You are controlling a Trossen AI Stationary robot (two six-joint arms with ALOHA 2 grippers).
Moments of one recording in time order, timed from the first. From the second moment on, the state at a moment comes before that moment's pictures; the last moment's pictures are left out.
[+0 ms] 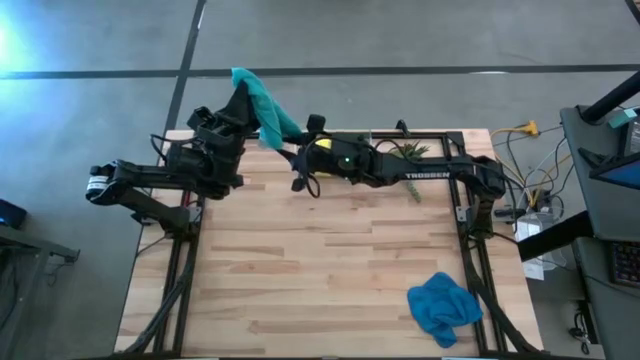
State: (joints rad) left arm 0.03 1.29 1.12 1.38 -0.58 -0.47; right arm -0.11 1.87 1.62 0.26 0.25 -0.67
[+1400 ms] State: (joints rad) left arm -0.02 0.96 0.85 0.86 -0.51 -0.41; right arm -0.03 1.48 1.59 -0.35 0.34 -0.33
